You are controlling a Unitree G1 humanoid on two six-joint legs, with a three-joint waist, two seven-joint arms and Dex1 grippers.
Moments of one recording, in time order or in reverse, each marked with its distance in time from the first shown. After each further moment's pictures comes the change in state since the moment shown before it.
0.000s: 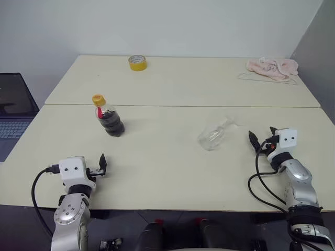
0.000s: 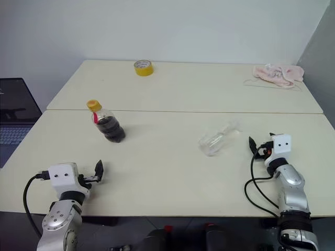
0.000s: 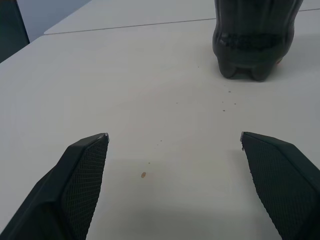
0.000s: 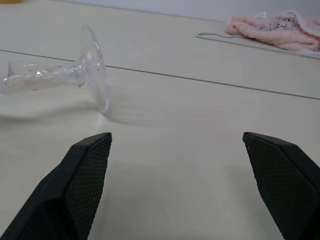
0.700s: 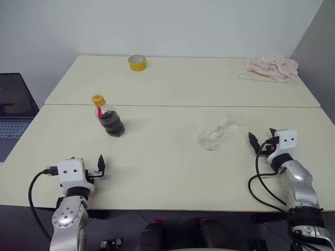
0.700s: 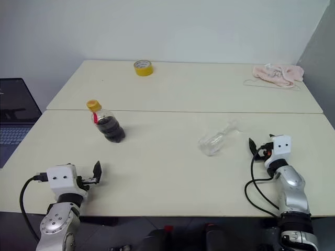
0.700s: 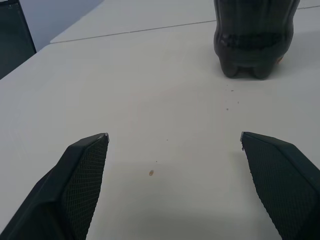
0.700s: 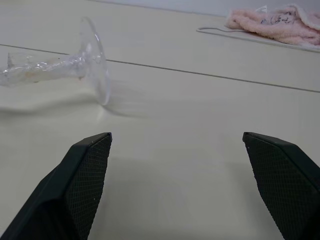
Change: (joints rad) left arm 0.028 0.008 0.002 0.000 0.019 -0.063 0.001; right arm 0.020 0.000 0.000 -0.025 0.001 0.019 0.002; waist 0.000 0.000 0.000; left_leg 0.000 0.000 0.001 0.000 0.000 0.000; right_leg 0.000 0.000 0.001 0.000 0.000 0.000
